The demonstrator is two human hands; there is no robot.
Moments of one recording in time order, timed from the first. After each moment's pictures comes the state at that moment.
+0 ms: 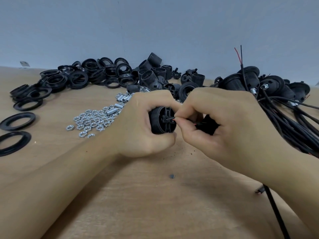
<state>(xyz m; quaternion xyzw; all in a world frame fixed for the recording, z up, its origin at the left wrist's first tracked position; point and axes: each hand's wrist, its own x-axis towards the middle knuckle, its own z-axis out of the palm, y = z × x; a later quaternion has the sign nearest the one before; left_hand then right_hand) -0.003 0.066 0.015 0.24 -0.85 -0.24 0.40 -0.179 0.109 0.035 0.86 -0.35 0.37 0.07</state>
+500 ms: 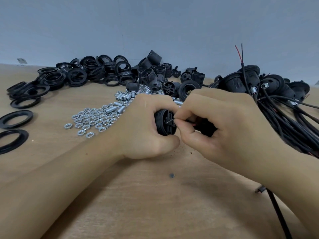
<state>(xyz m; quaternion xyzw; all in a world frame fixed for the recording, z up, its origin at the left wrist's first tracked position) -0.004 0.069 0.012 0.31 -0.84 -0.25 0.37 -0.177 0.109 0.030 0.86 -0.34 0.36 0.11</state>
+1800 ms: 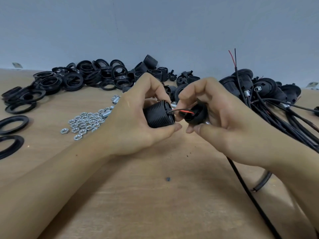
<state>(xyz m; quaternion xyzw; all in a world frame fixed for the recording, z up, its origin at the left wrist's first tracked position) 0.001 0.063 0.010 0.31 -0.79 -0.25 0.47 -0.198 0.097 0.033 0.79 -0.36 0.36 -0.33</state>
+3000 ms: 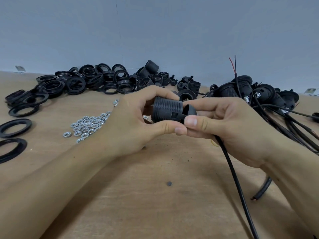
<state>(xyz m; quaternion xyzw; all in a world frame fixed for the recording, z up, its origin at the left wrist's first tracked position) 0.006 0.058 0.010 0.31 -0.77 -0.29 0.47 -0.200 0.090 0.034 0.62 -0.35 0.43 -0.56</state>
